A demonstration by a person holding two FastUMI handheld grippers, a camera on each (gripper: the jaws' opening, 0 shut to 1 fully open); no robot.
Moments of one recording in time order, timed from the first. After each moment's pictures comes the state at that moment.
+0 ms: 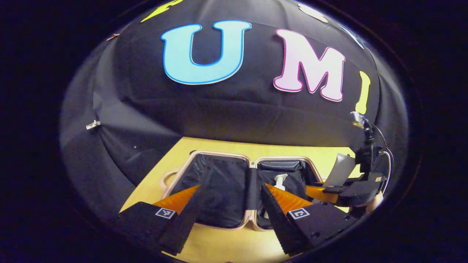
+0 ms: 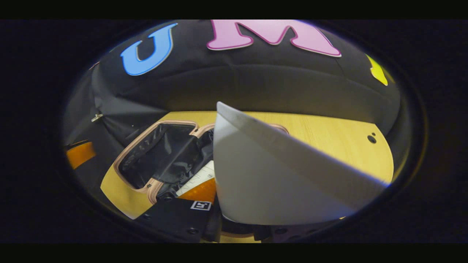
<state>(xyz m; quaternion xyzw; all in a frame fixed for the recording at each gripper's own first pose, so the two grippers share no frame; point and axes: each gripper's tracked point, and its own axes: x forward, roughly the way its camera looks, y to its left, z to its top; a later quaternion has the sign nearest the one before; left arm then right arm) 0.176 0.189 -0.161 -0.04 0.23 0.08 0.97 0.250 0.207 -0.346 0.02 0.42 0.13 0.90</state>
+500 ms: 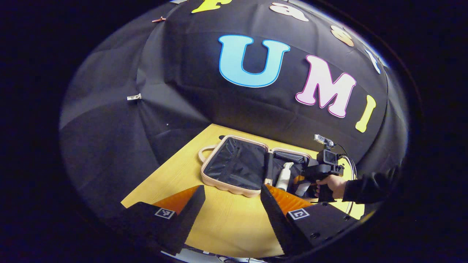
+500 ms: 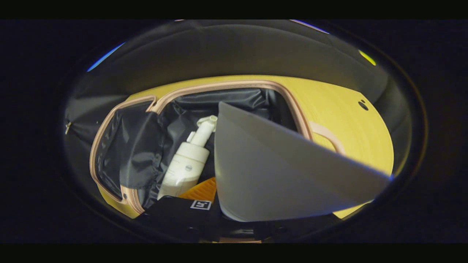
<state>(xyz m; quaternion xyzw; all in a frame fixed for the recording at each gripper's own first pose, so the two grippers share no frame) 0.017 0.239 -0.156 -0.14 0.25 0.13 0.95 0.250 0.204 -0.419 0.00 0.53 0.00 0.85</state>
